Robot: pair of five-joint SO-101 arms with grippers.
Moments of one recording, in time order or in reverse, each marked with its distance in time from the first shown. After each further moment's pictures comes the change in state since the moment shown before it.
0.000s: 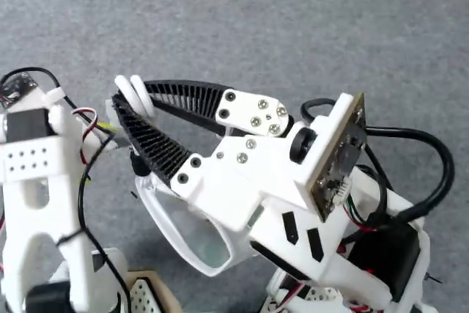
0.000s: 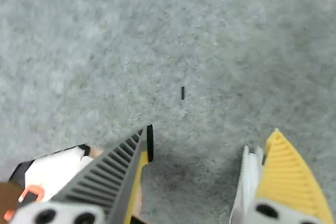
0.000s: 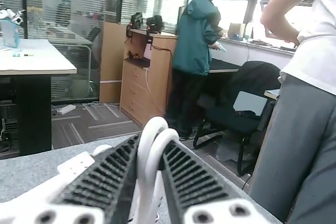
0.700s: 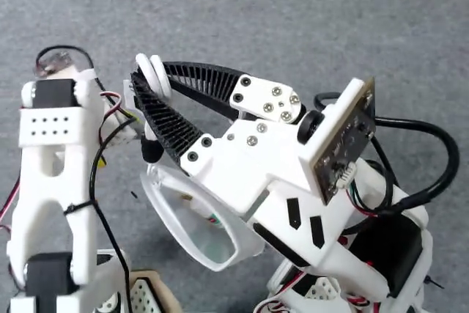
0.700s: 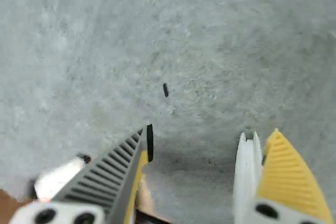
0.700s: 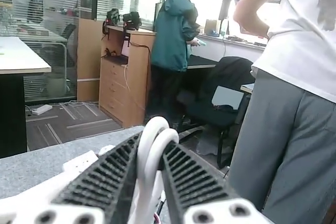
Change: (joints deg) left arm 7.8 8.8 -9.8 0.1 -10.4; right arm 4.9 0.0 0.0 0.0 0.0
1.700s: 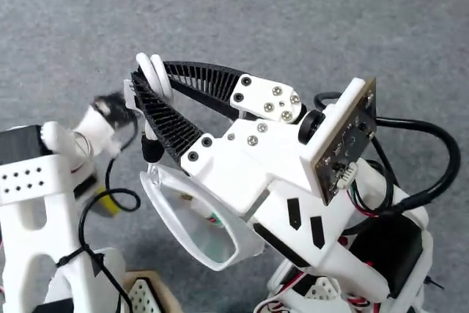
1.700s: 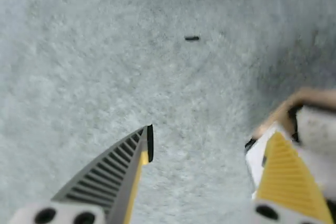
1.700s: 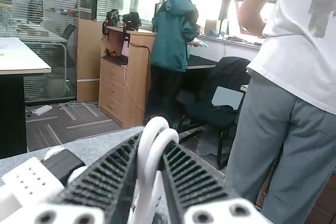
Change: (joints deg) left arm -10.4 -17.2 13.5 0.0 -79.3; right arm 0.6 0.0 0.0 -0.5 0.0
